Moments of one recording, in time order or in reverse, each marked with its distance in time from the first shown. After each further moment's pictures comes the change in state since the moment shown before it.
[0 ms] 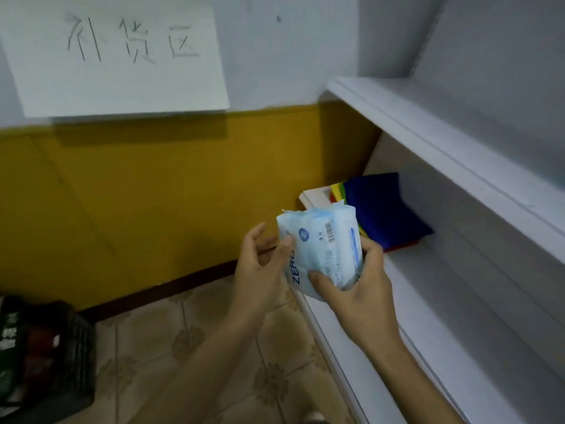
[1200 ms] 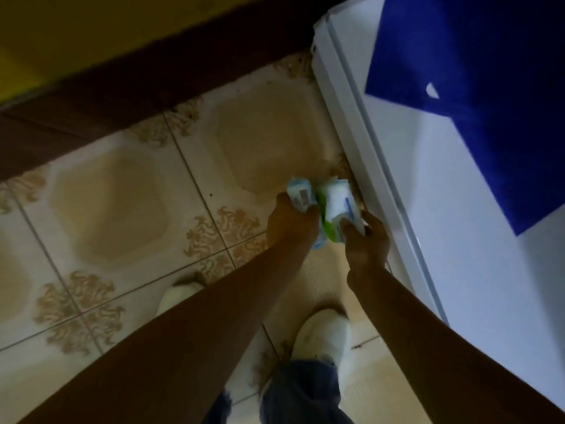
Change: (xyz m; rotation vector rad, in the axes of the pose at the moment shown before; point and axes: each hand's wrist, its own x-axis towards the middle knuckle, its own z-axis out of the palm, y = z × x) left_hand 0.466 -0.826 -0.031 0.621 0.087 -0.911; right_hand 0.280 0.837 0.400 0.021 0.225 1.155
